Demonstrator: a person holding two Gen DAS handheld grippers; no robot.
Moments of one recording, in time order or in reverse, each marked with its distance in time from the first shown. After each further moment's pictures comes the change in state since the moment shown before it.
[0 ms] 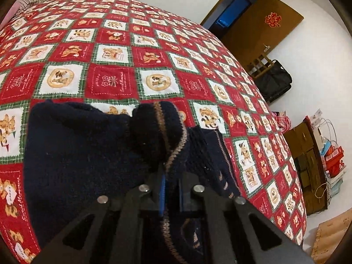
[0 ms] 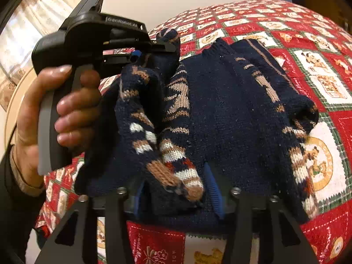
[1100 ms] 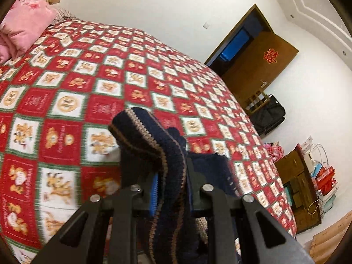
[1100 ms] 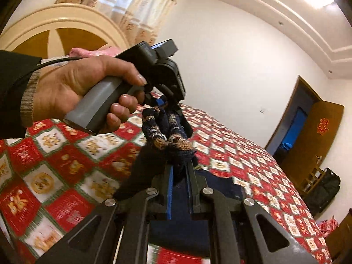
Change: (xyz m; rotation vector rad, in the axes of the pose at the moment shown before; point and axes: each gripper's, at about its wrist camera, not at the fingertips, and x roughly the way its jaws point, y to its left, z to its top) left arm -0.163 0.093 -0.013 -0.073 -0.225 -0.032; right arm -0.067 0.217 -0.081 -0.789 -0.539 -0.470
